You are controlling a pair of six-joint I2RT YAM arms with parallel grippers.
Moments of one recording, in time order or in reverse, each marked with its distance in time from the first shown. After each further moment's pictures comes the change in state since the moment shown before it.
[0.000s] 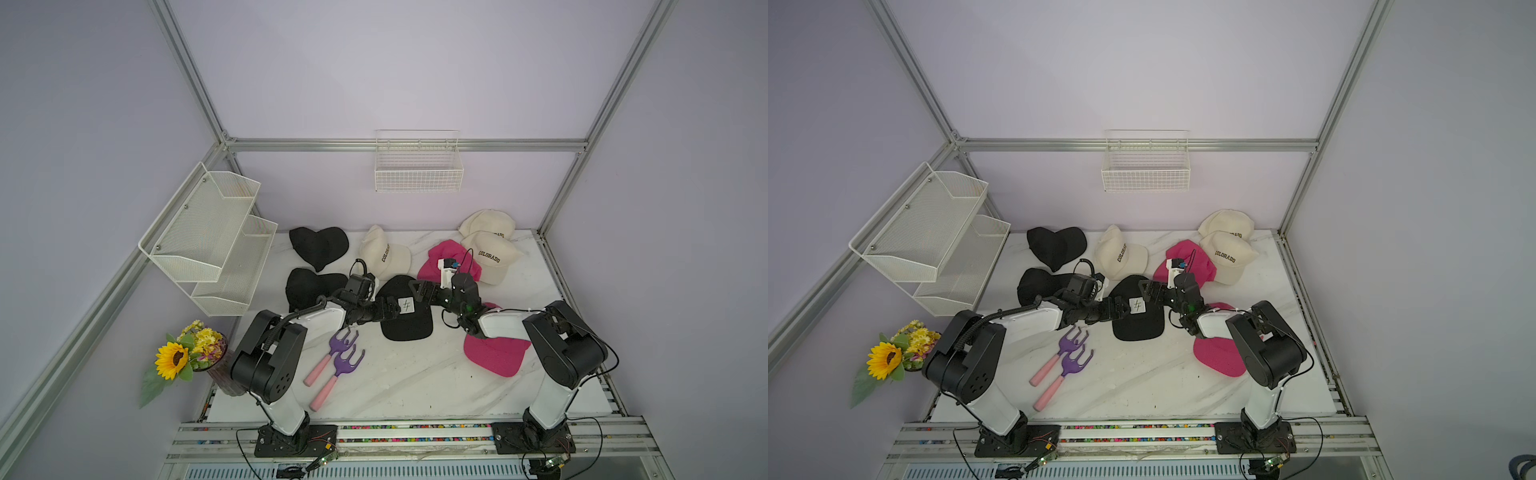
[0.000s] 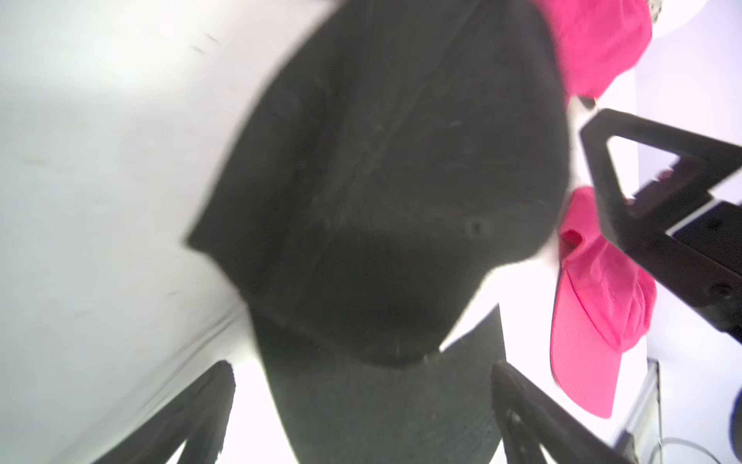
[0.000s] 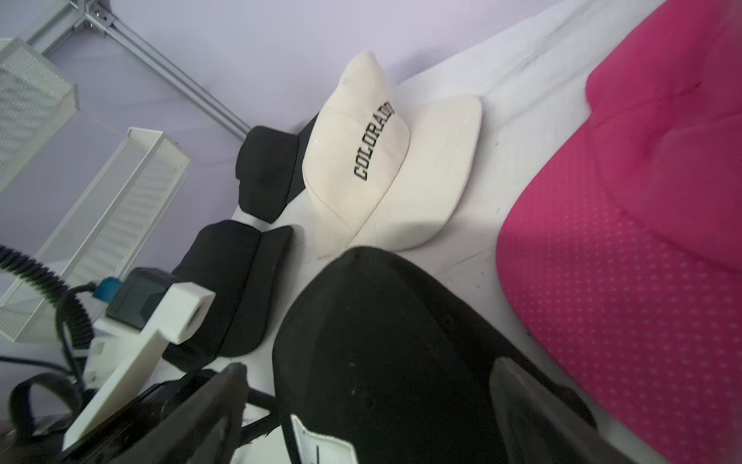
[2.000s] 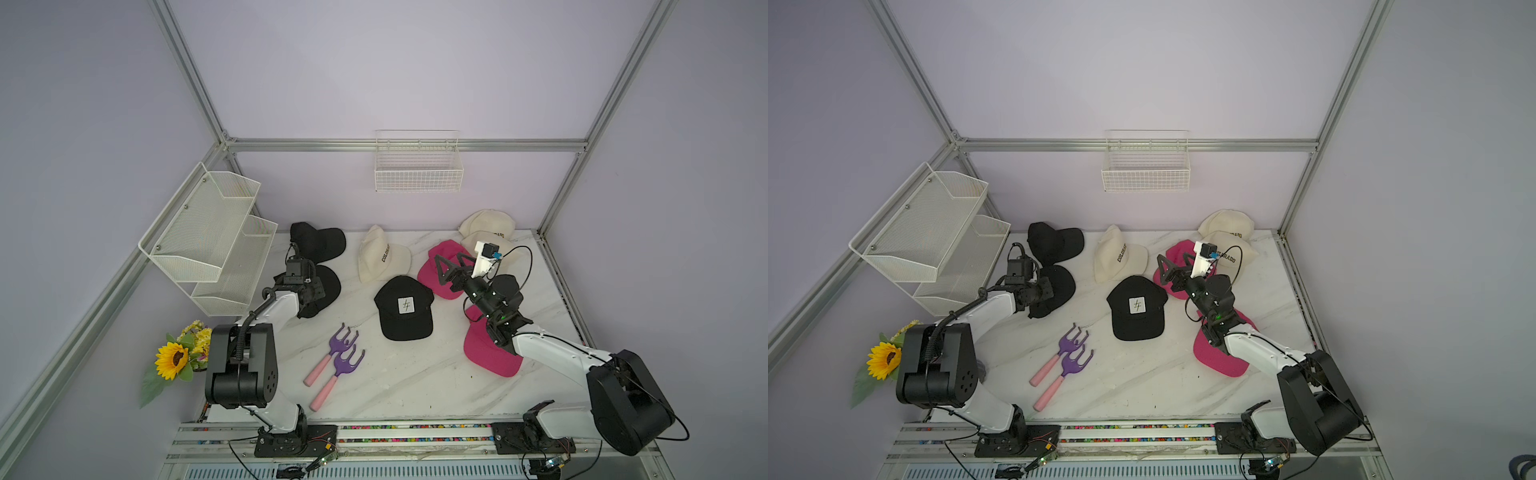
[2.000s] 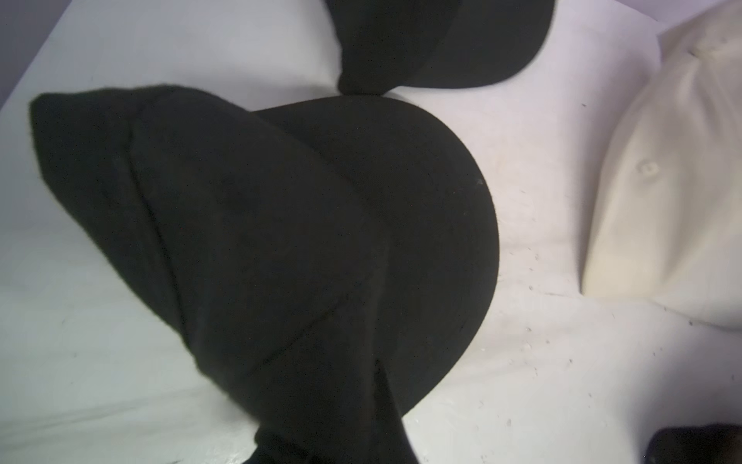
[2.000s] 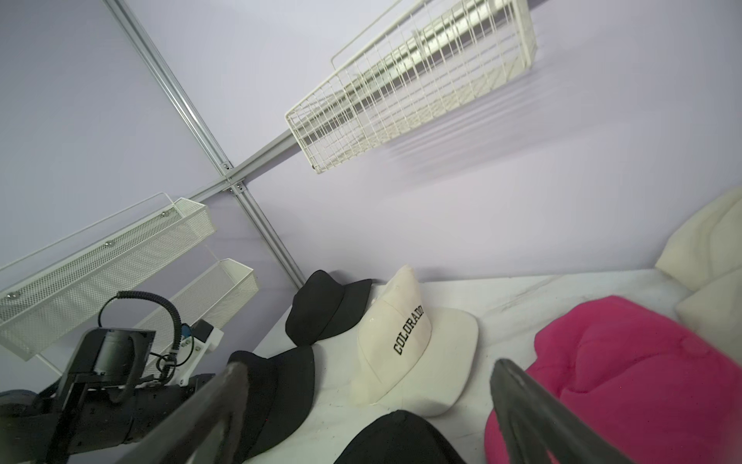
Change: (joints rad) left arm 0.416 -0.060 0.074 -0.119 -0.367 0.293; right arm -0.066 -0.423 -0.142 0.161 0.075 -0.205
